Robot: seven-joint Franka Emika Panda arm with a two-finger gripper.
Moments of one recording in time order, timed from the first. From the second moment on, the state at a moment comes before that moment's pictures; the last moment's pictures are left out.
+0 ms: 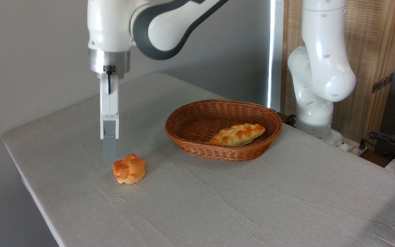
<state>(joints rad) -0.43 0.02 0.16 -1.92 0.06 2.24 0.88</state>
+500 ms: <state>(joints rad) -0.43 0.00 0.30 -1.61 -0.04 1.61 0.79</state>
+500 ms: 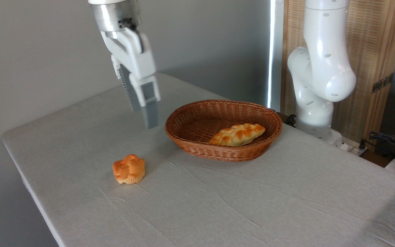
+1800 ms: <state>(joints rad) -0.18 0.01 0.12 -1.59 -0.01 1.60 0.78</state>
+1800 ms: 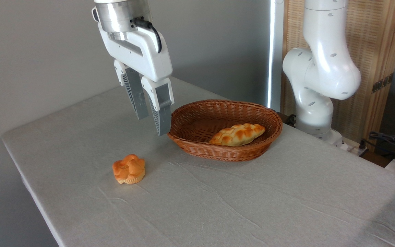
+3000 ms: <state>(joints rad) -0.07 0.00 0.02 -1.59 -0.01 1.59 0.78</state>
